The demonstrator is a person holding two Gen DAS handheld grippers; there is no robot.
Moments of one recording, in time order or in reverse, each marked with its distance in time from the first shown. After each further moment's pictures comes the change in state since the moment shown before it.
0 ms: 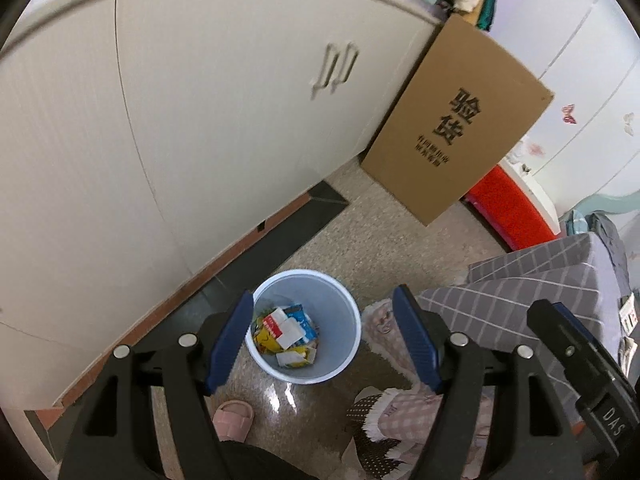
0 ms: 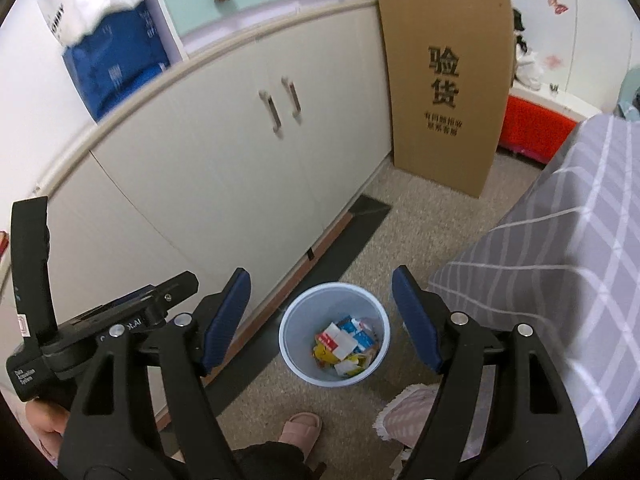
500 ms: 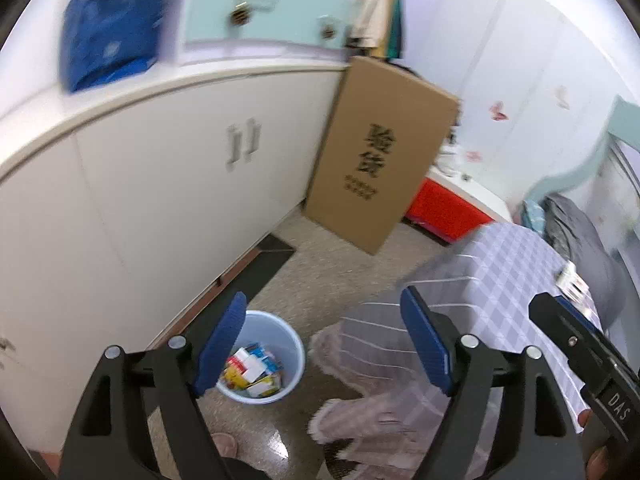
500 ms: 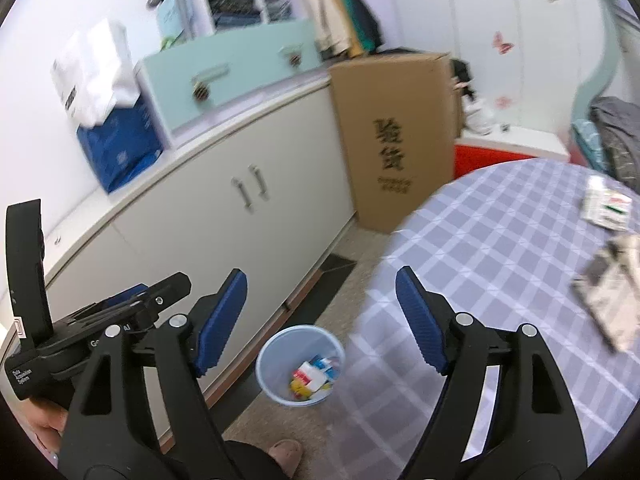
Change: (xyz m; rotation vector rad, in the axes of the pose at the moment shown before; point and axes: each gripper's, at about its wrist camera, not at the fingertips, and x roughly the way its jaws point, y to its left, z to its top) left arm -0.112 -0.132 -0.029 0.193 -0.186 -0.104; right arm -0.158 -0.083 -0.005 0.072 -0.236 -0.065
